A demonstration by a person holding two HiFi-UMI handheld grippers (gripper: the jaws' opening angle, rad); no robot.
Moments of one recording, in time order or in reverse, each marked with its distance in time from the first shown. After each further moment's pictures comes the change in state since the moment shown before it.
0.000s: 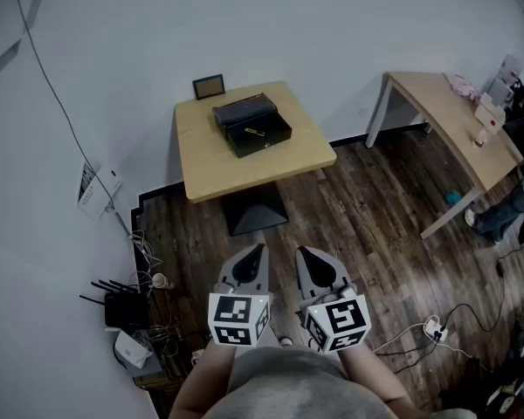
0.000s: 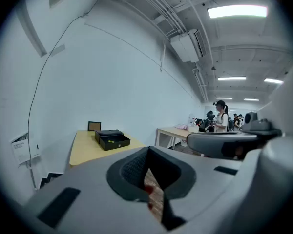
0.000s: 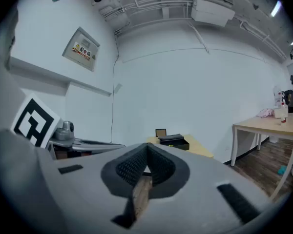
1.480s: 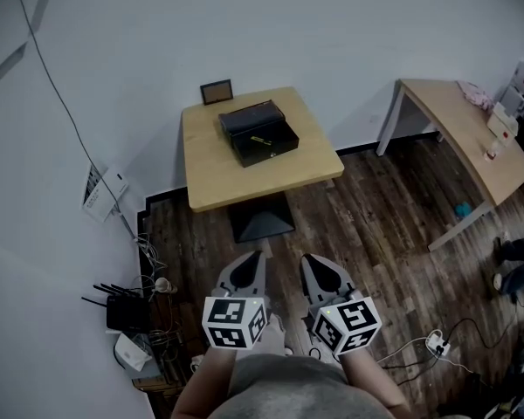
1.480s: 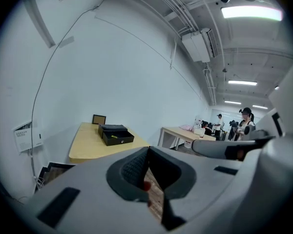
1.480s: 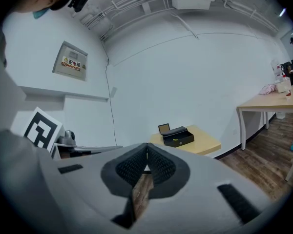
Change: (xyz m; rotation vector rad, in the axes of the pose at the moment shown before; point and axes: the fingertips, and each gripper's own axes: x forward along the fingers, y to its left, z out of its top) left arm 0.031 0.014 -0.003 -0.095 0.039 0.054; right arm 0.023 -0.036 -0.011 0.173 0.030 0.076
